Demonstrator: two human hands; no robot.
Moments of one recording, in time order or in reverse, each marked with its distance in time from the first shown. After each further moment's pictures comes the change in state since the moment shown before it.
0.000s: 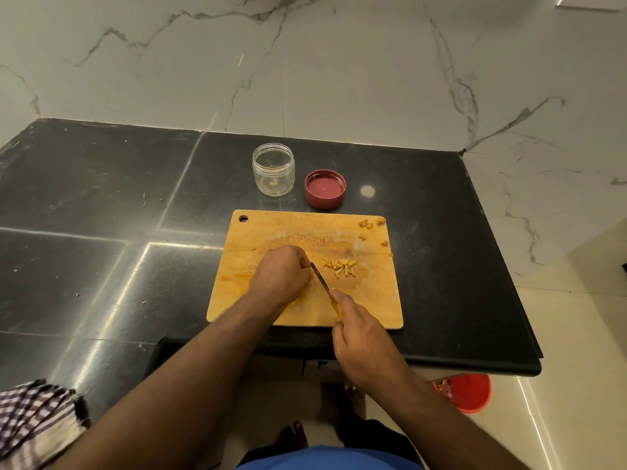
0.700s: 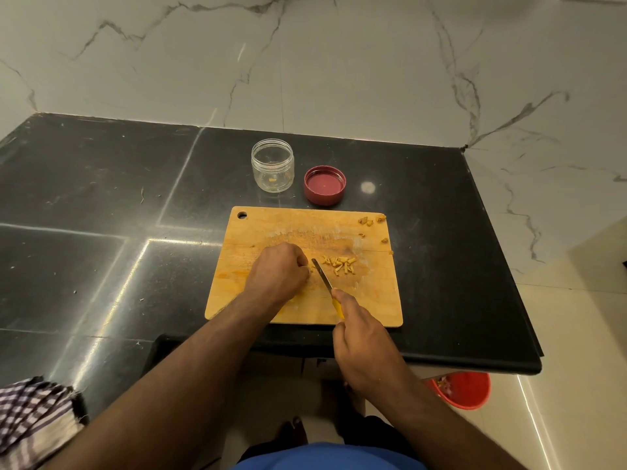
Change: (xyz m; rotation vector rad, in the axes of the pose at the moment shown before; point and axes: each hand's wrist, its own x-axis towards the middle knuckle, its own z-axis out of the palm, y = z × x) left_hand 0.002 -0.006 0.002 0.019 -0.003 -0.001; right_hand -0.008 -0.001 -0.001 0.028 0.023 0.003
